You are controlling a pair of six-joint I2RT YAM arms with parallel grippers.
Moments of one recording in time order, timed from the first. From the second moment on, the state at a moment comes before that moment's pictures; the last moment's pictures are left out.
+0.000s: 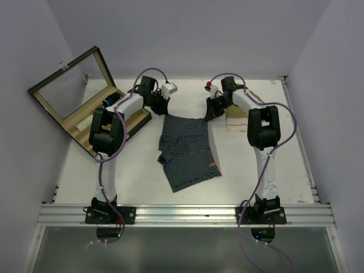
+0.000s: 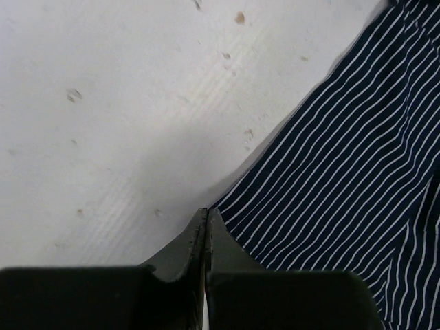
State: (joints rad) left arm -0.27 2.22 1.69 -0.44 0.50 0.41; right arm 0.20 2.37 1.91 -0.75 -0.62 -0.16
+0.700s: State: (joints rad) left arm -0.25 1.83 1.47 -0.40 0.61 0.53; right arm 0.18 2.14 1.87 -0.87 -0.81 -0.46
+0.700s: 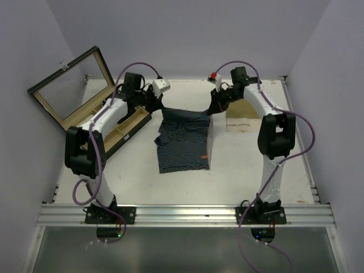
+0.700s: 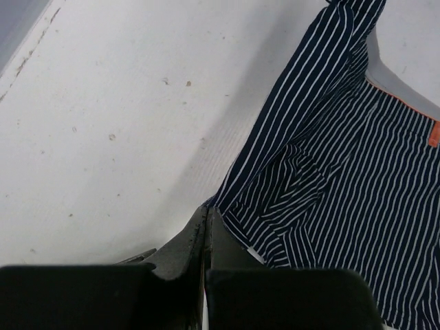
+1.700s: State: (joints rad) left arm -0.35 1.42 0.92 -0.63 0.77 0.88; right arm 0.36 1.78 1.29 -1.04 -0.78 -0.94
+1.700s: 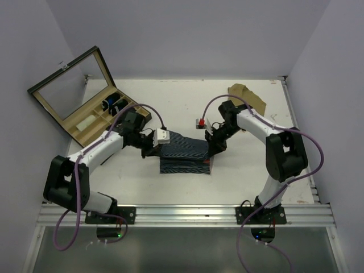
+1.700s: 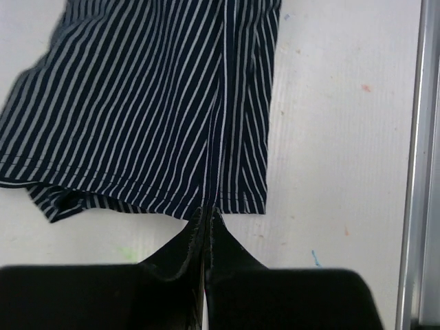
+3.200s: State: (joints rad) left arm -0.59 1.45 0.75 -0.66 0.72 0.94; right arm 0.40 1.79 1.26 -1.05 -0.71 -1.03
